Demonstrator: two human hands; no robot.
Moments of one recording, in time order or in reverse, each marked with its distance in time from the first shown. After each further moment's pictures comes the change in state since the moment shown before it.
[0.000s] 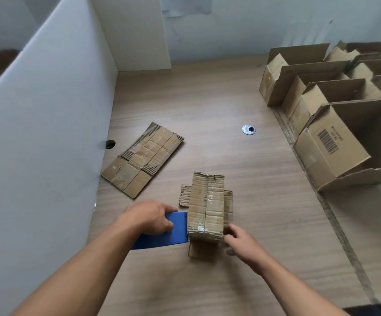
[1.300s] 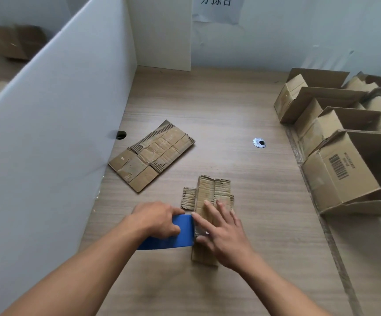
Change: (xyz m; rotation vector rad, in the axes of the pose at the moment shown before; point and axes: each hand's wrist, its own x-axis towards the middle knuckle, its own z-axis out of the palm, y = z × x) left_hand -0.006 -0.004 0.016 -0.022 0.118 0.062; right_hand 0.022 -0.037 0.020 -1.010 0.400 -0.686
